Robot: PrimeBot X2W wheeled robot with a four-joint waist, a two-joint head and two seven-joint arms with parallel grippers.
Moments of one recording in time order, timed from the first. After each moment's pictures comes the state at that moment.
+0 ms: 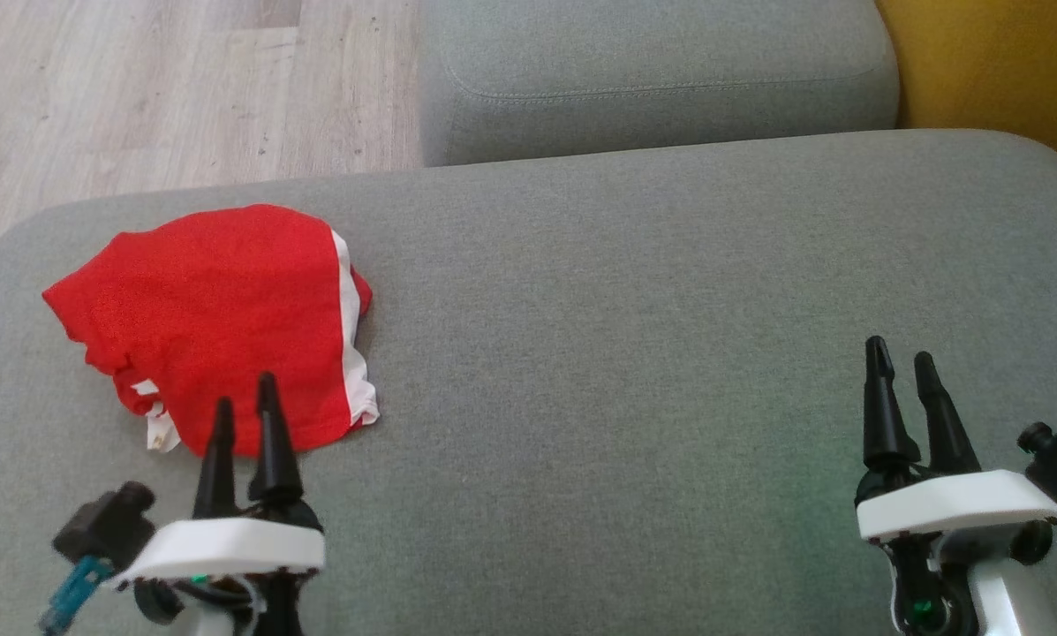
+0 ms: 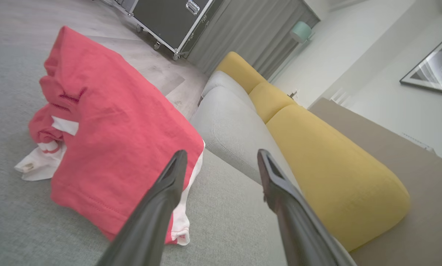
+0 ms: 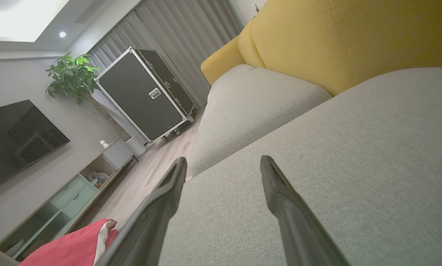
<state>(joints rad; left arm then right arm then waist) -0.02 0.04 -0.09 0.13 -0.77 -0.08 -0.08 -0.01 -0.04 0.00 0.16 0.61 0.13 -0.08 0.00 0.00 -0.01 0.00</state>
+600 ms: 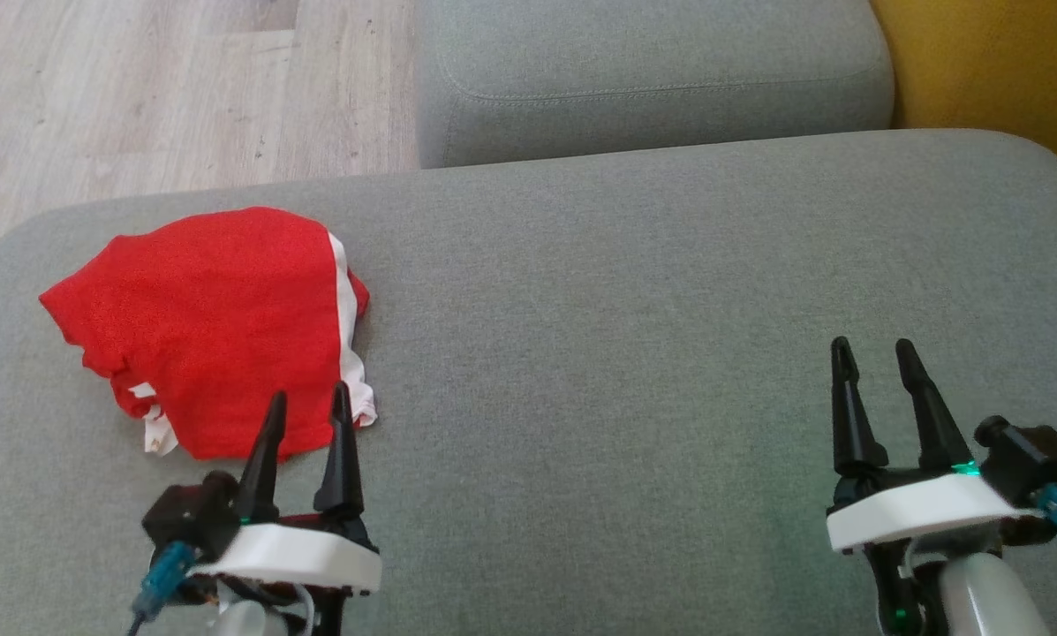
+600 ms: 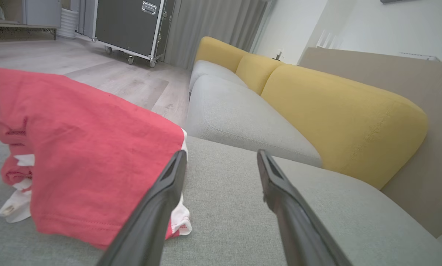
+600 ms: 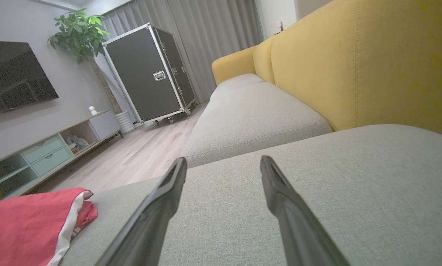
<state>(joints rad) -0.03 0.09 -0.24 0.17 -0.50 -0.01 -0.13 -0.01 -0.04 0.03 0.15 0.32 0.13 -0.13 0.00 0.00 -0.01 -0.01</state>
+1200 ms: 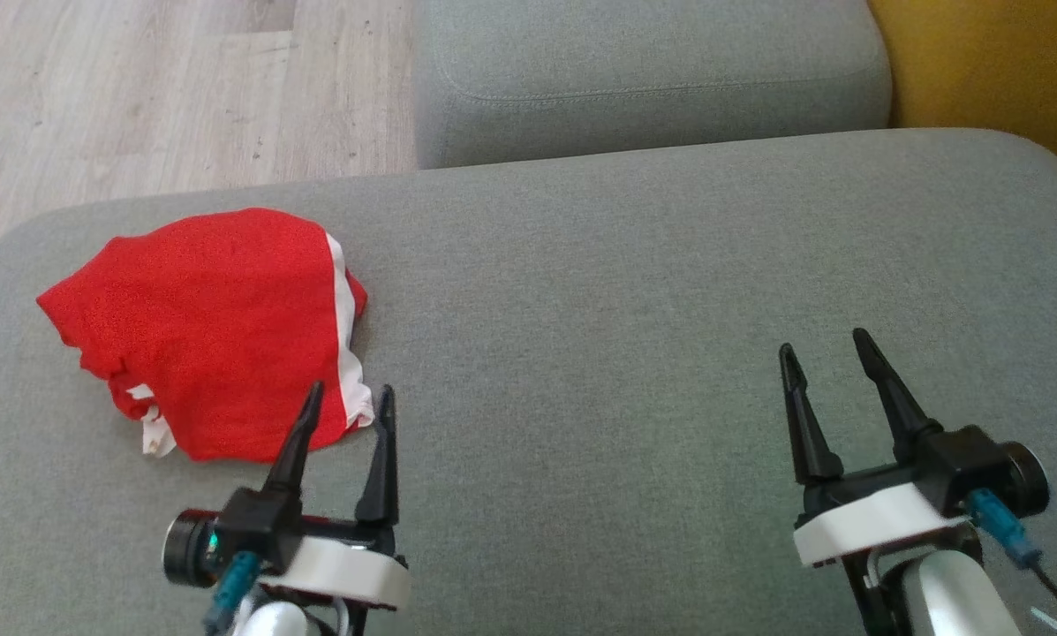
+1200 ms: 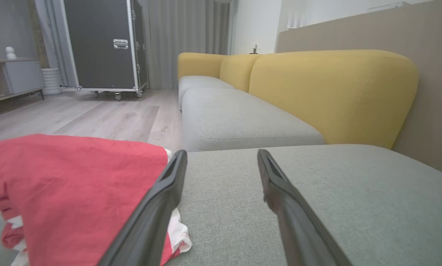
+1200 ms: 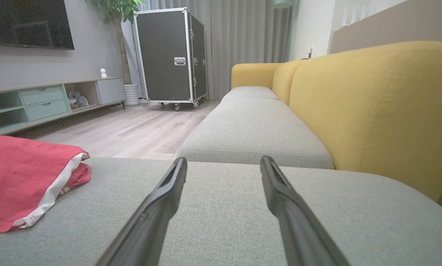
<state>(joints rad) -0.05 0.13 -0.34 0.17 -0.31 0.07 -0.18 -0.02 -0.04 0.07 0.13 0.04 0.13 -0.18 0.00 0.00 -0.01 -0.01</state>
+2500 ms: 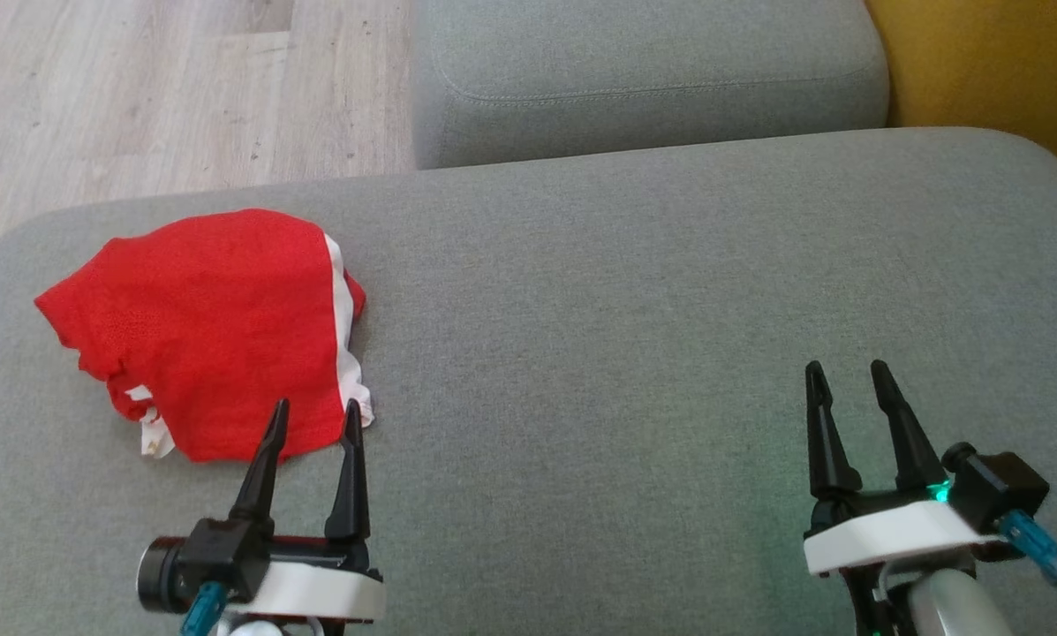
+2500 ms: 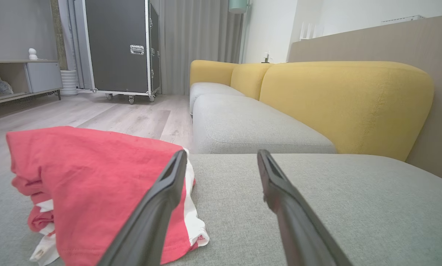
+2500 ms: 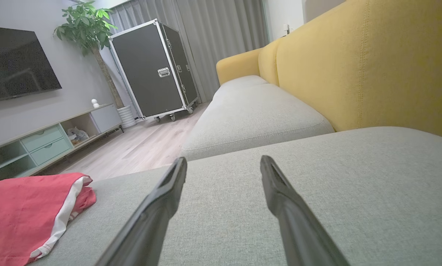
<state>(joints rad) 0.00 0.05 -0.19 0.20 -0.19 -0.02 -0.25 -0.01 -0.04 0.08 0.24 0.27 0.13 -0.25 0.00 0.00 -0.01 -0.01</state>
